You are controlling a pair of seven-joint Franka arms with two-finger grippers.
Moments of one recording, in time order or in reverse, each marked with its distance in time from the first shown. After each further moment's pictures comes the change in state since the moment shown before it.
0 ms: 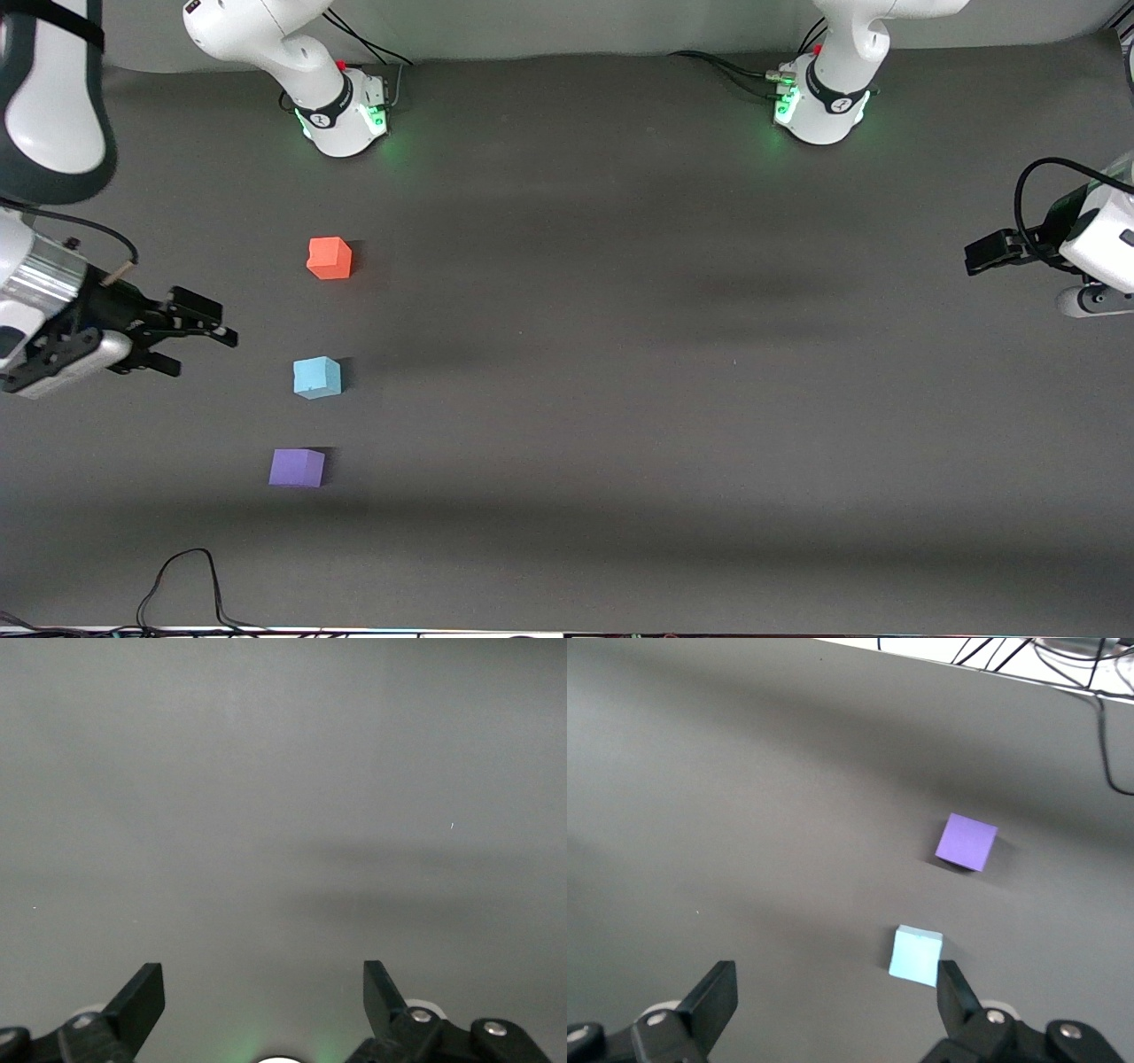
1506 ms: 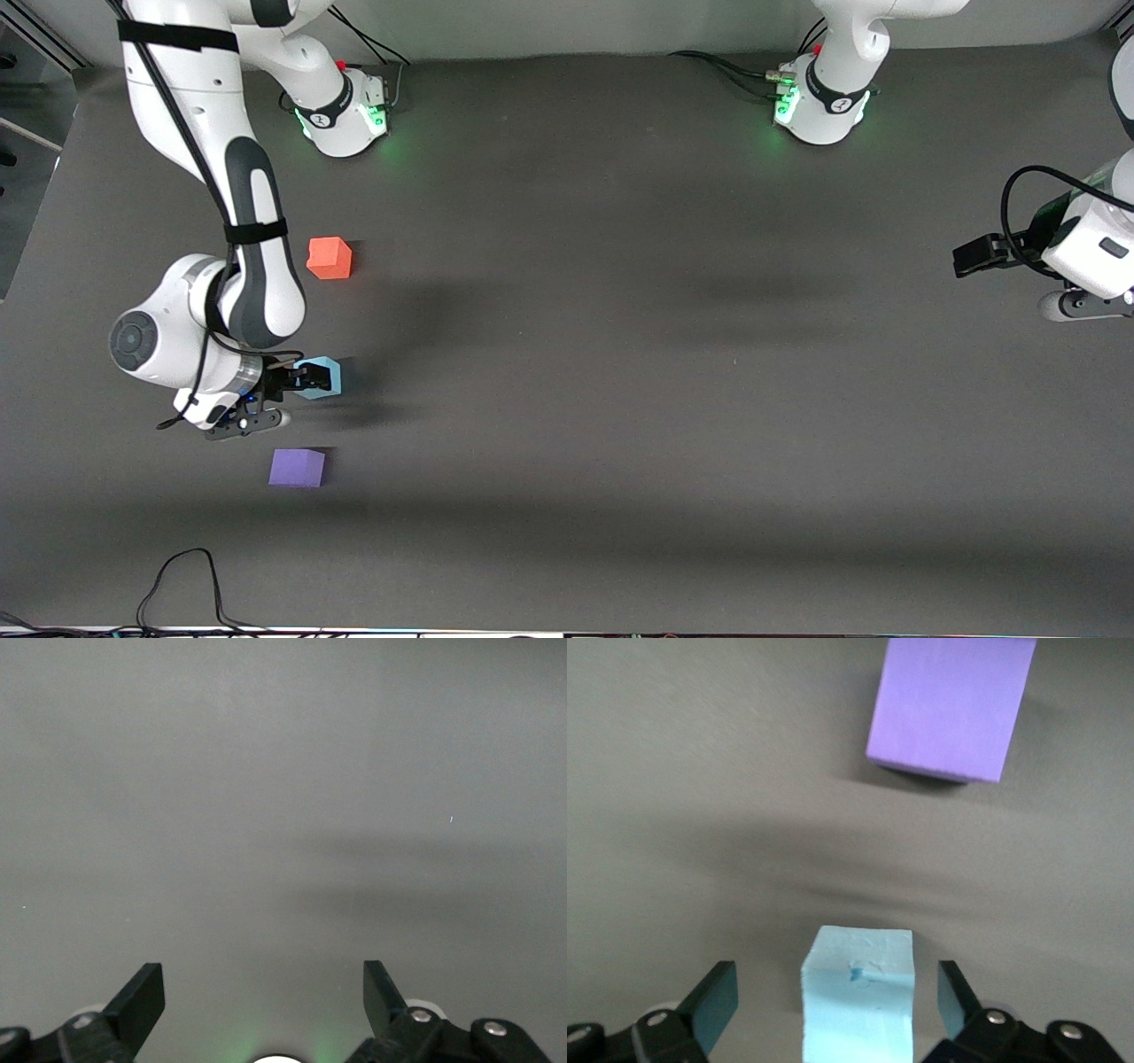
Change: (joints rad) left arm -0.002 0.000 -0.007 -0.035 -0.006 0.017 0.000; right arm -0.002 0.399 0.056 -0.210 0.153 0.354 -0.003
